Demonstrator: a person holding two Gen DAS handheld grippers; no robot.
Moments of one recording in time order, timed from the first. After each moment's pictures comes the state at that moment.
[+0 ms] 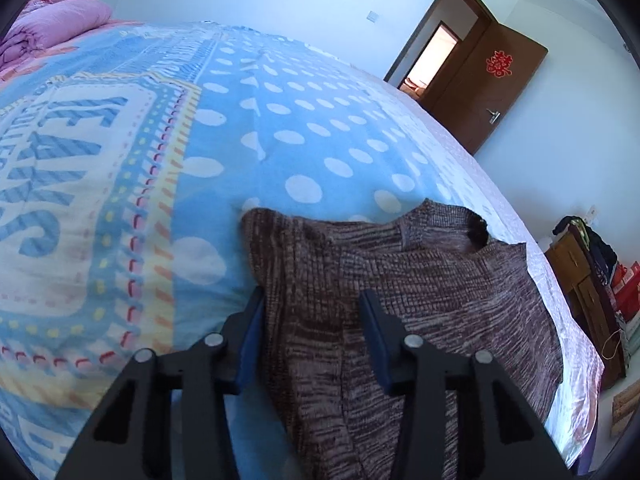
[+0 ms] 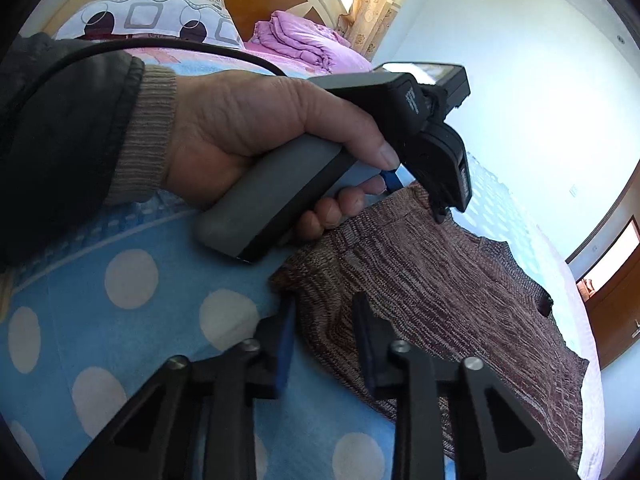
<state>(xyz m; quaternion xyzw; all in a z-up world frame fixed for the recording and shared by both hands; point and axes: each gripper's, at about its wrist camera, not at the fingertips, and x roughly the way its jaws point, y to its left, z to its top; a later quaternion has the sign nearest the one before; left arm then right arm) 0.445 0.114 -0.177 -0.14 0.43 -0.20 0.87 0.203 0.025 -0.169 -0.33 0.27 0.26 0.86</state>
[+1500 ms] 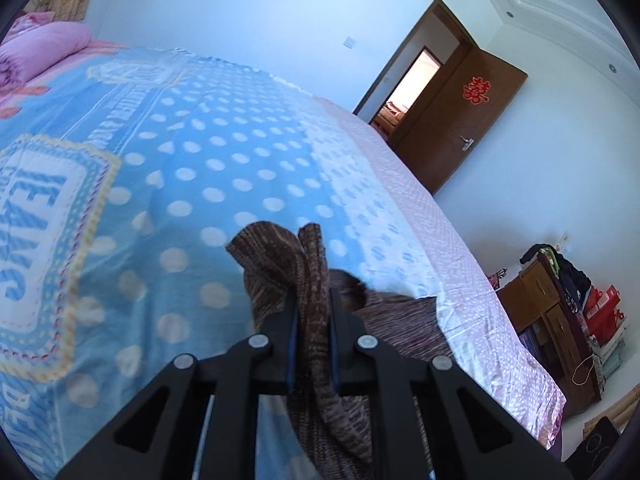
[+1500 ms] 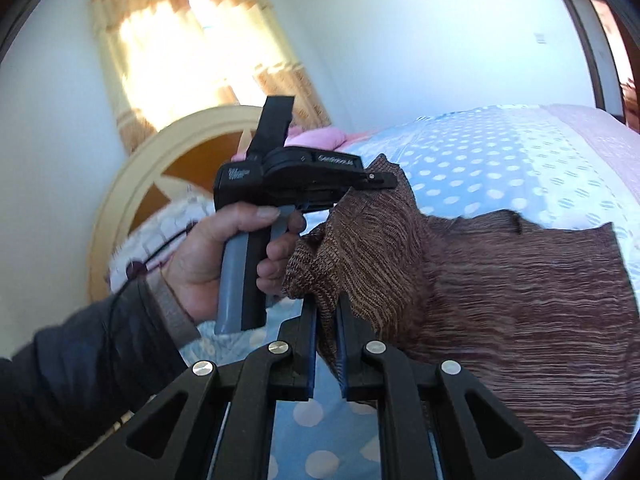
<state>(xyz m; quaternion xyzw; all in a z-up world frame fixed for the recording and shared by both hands) 0.439 0.029 -0.071 -0.18 0.39 -0.22 0.88 0.231 -0.181 -0.059 0.10 0.29 0.35 0.88</state>
